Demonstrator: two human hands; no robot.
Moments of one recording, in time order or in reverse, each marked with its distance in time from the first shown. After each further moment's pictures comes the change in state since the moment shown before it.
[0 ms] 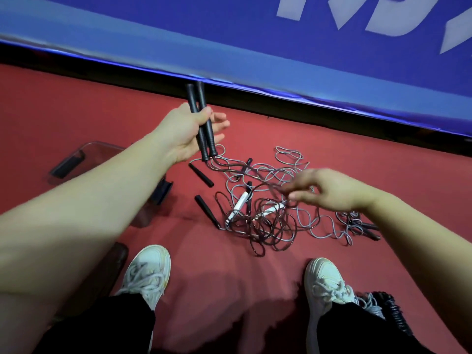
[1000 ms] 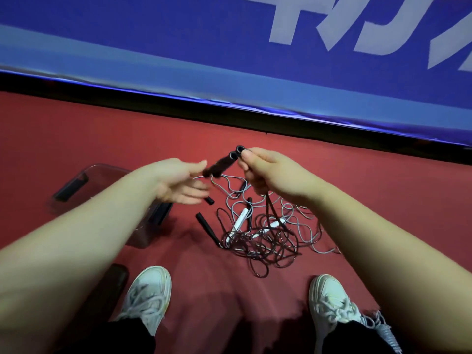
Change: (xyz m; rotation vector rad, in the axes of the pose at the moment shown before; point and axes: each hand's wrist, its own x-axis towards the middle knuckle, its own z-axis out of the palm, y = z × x) left_hand -0.011 -0.006 -0.025 0.502 -0.027 -0.499; right_hand 0.062 -0.074 -0.020 1.077 0.130 0.067
